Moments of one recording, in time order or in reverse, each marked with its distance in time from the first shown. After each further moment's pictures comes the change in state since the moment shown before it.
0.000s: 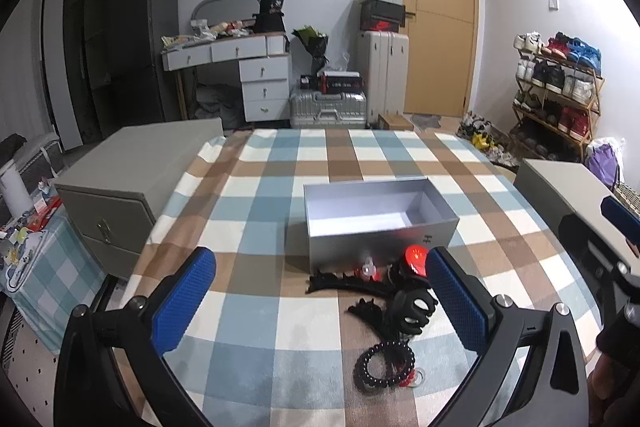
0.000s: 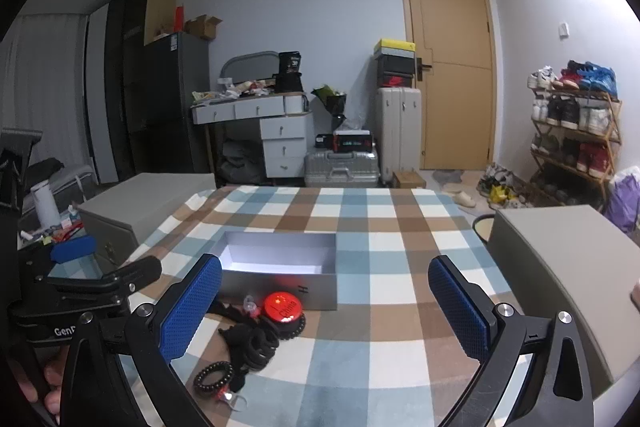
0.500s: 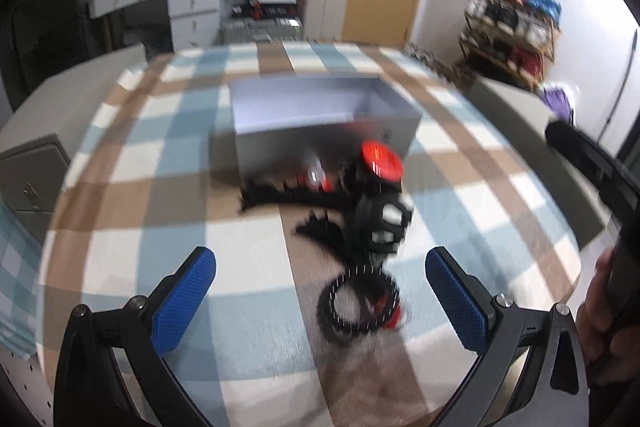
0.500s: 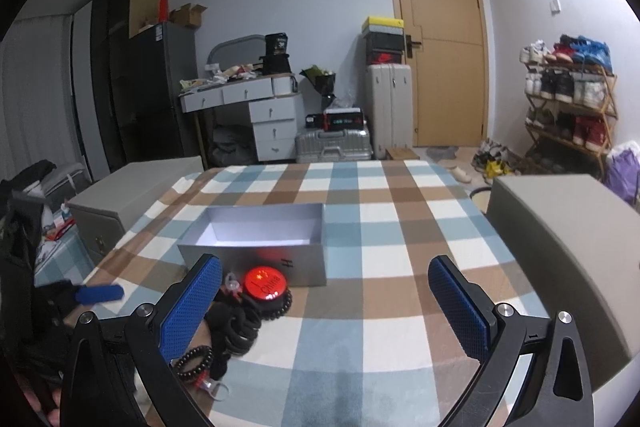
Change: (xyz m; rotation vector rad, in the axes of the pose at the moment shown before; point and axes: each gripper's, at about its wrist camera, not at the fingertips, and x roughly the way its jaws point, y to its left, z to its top) left arm 0.042 -0.007 -0.042 0.074 0.282 -0.248; right arm 0.024 -0.015 -0.026 0.048 0.075 -0.013
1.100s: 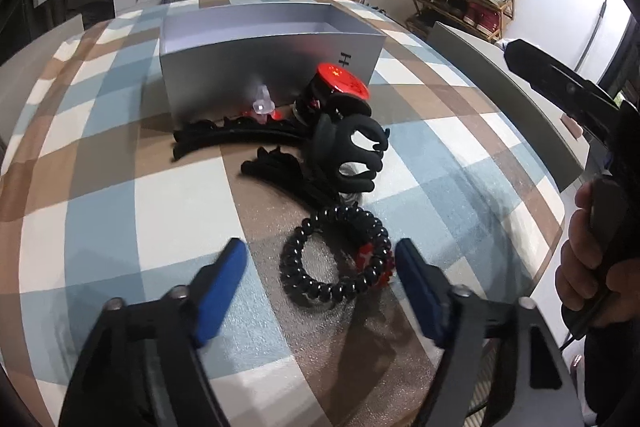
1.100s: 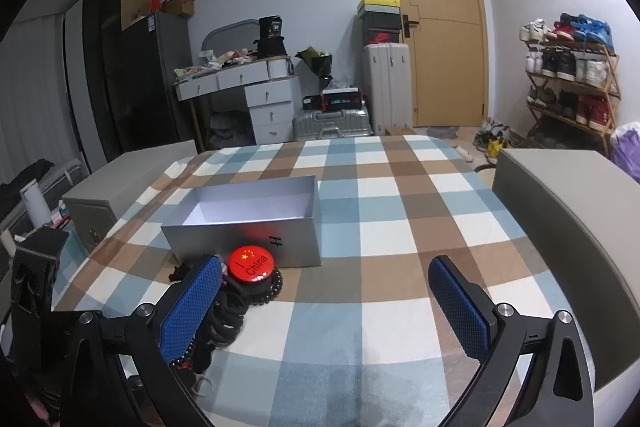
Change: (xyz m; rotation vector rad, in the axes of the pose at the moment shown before) left arm 0.024 0.000 -0.014 0.100 0.132 -0.167; right arm 0.020 -0.007 -0.012 0.024 0.054 0.005
